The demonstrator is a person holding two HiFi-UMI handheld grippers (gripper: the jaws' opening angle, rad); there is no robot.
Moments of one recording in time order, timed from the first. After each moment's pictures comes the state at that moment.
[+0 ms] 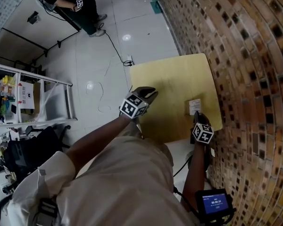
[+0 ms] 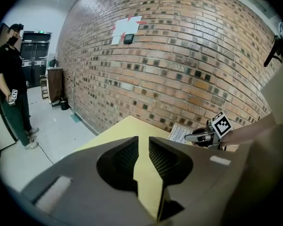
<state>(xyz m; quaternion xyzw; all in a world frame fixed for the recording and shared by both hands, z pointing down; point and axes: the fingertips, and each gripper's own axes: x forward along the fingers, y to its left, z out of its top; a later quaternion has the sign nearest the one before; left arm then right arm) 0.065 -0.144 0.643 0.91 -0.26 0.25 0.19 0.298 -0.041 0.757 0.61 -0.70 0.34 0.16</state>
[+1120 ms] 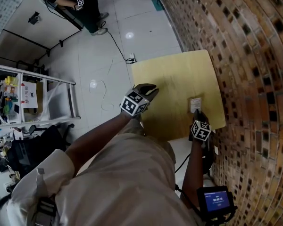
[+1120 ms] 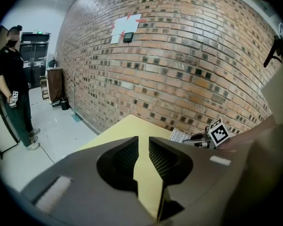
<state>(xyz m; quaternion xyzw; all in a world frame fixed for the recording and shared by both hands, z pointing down) 0.062 -0.144 0.645 0.91 -0.26 0.26 0.18 0.292 -0.034 0.793 0.63 -0.67 0.35 0.16</state>
